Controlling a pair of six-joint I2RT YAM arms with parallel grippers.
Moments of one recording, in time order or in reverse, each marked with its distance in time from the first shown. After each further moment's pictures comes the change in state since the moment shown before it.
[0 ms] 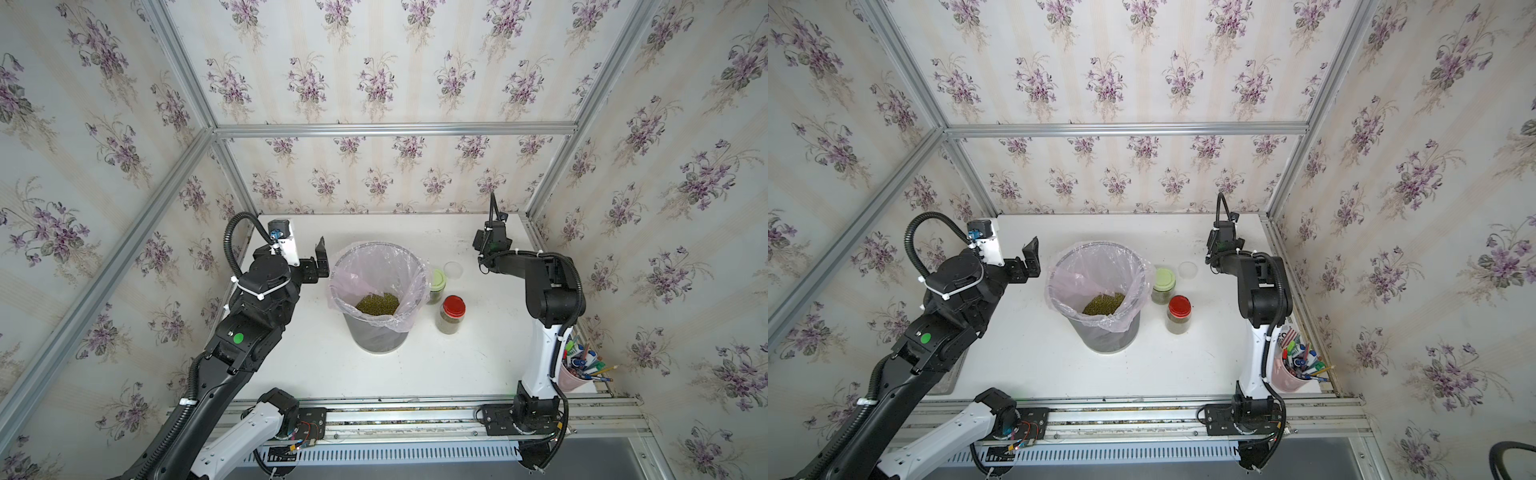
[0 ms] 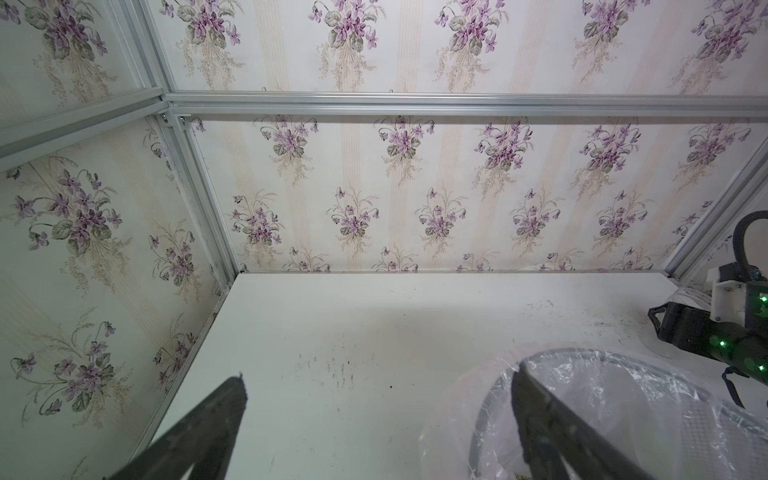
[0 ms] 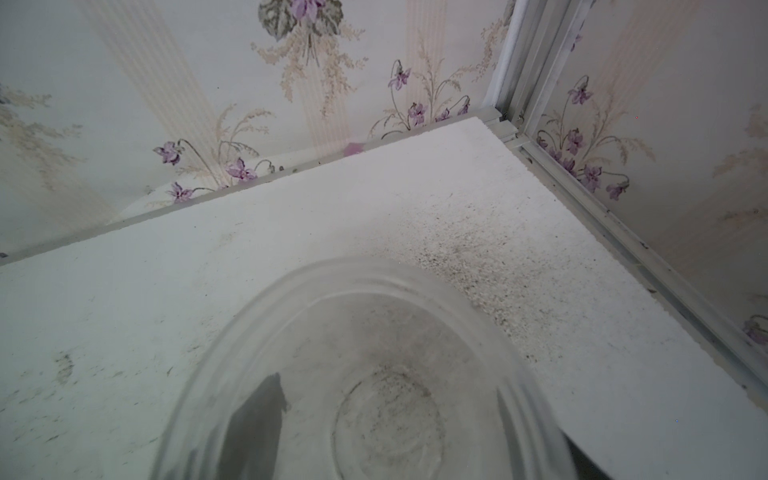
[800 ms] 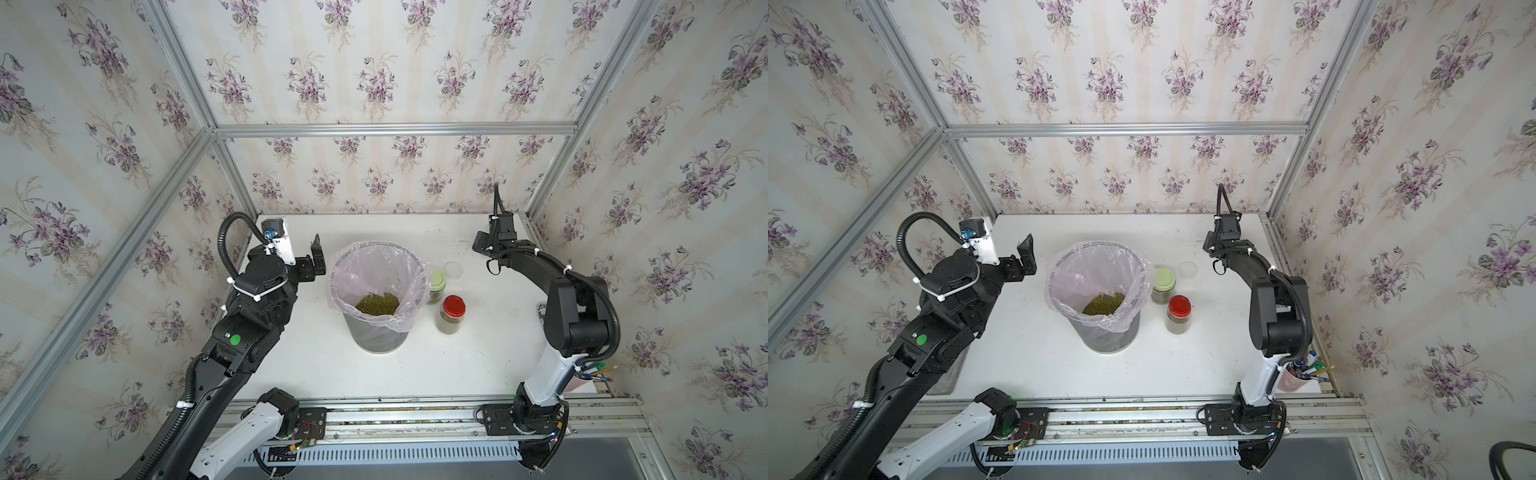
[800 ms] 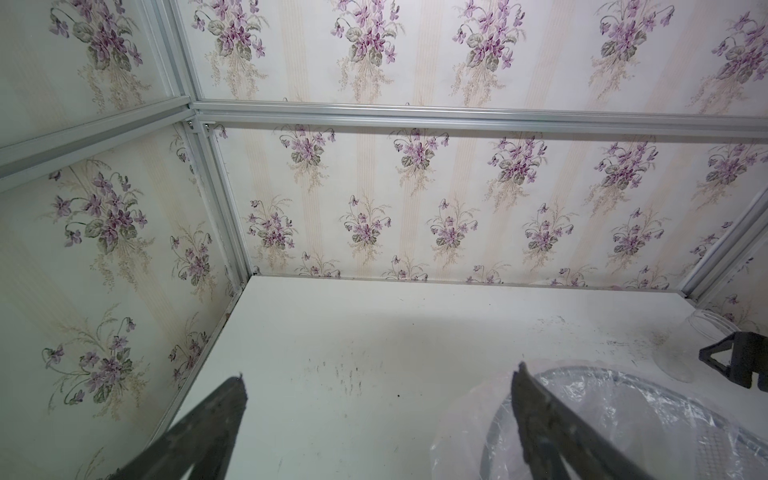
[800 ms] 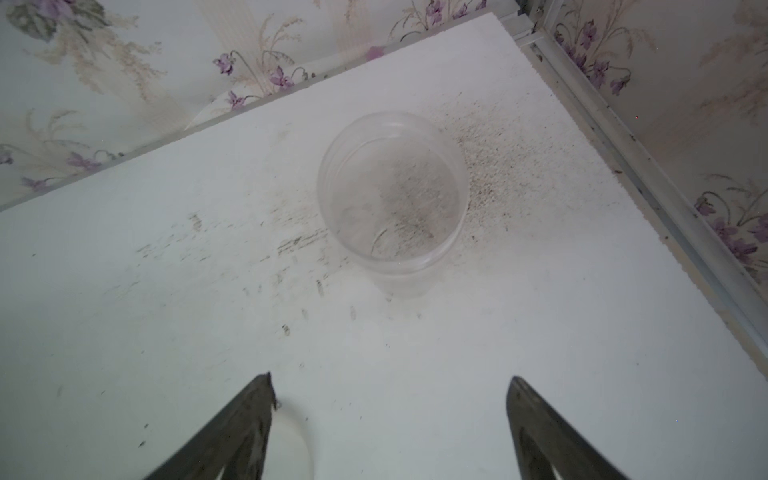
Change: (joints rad) left arm 0.000 -0.005 0.017 -0.005 -0.044 -0.010; right arm 0.050 -0.329 0.004 -0.596 -0.133 0.153
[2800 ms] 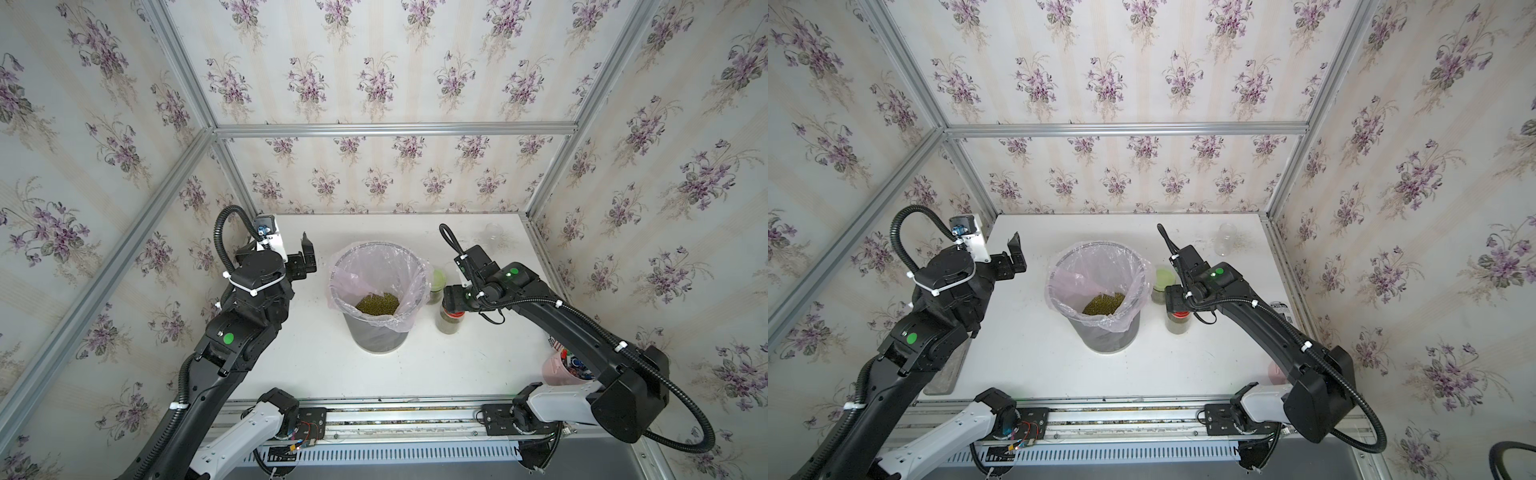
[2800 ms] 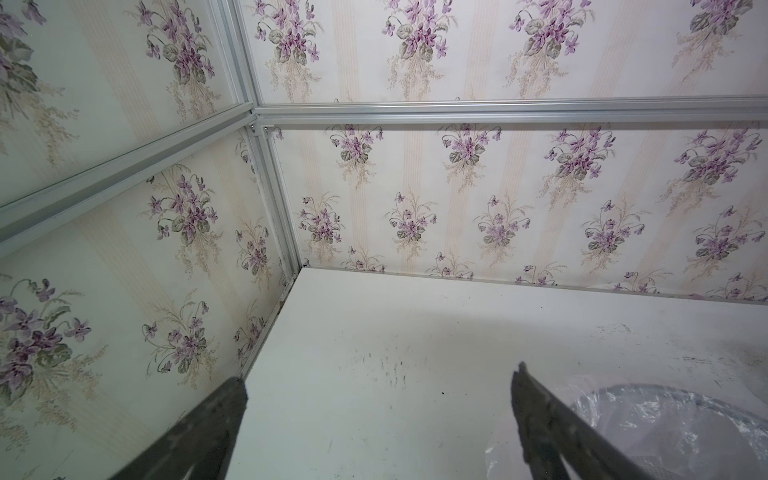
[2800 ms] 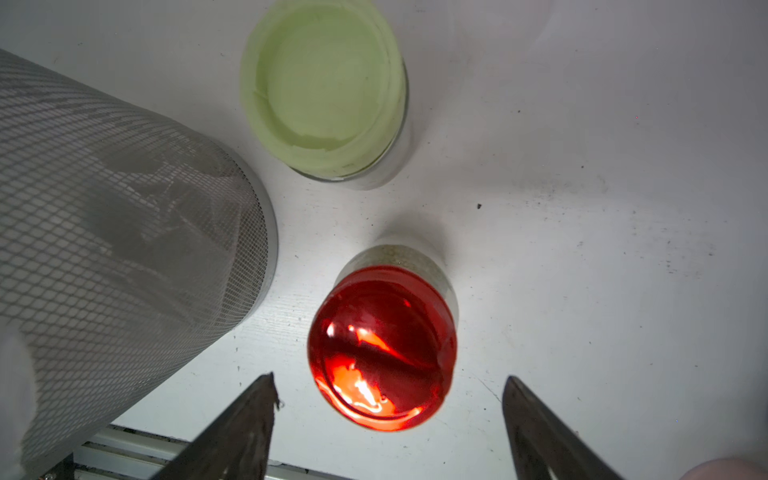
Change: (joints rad) left arm 0.006 0.021 0.078 -0.099 -0.128 0.024; right arm 0.481 -0.439 -0.120 -0.692 -0.206 0.060
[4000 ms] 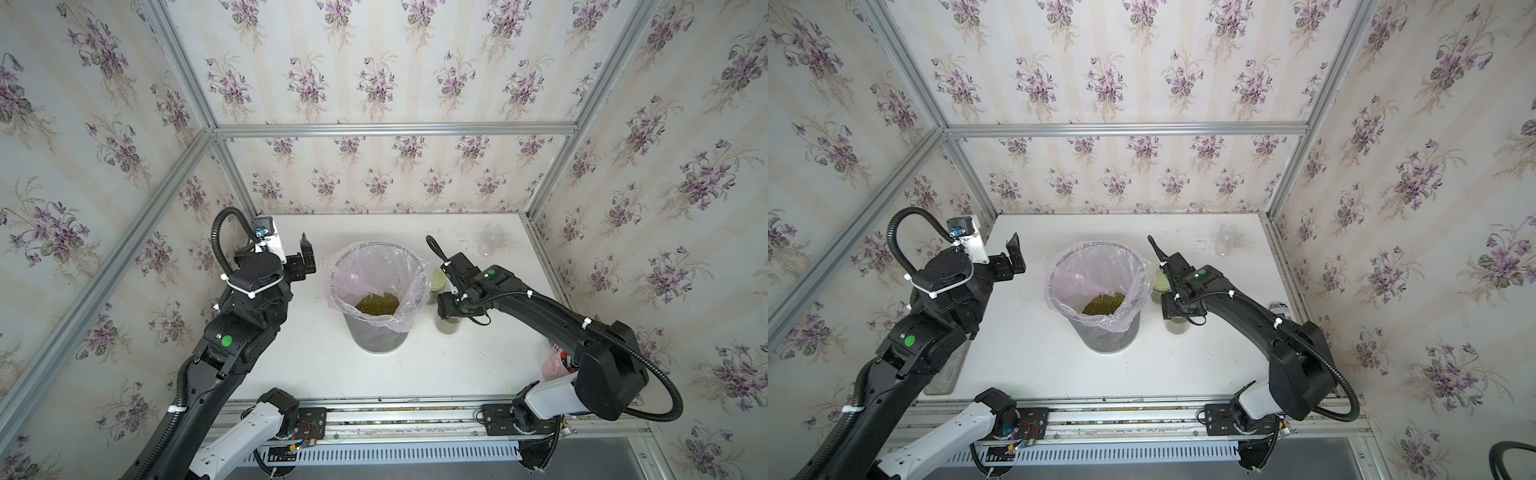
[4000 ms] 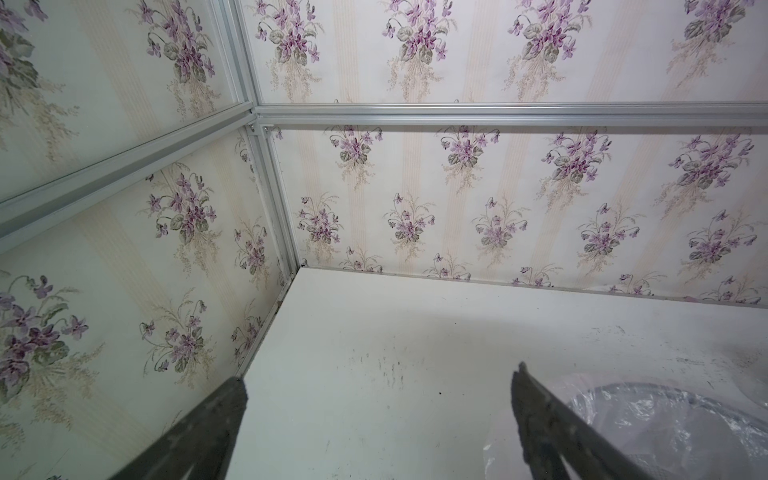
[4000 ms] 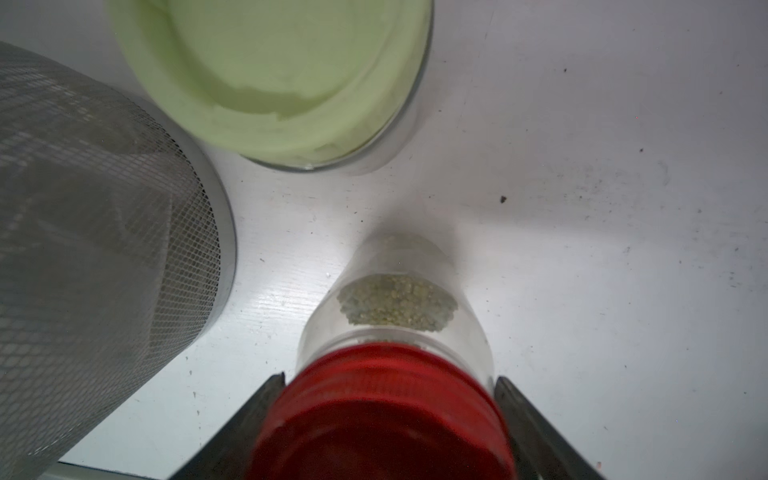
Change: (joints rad) left arm 0.003 -0.013 -0.006 0.000 0.009 -0.008; right arm 0.007 0.116 -0.064 0.081 0.020 -0.008
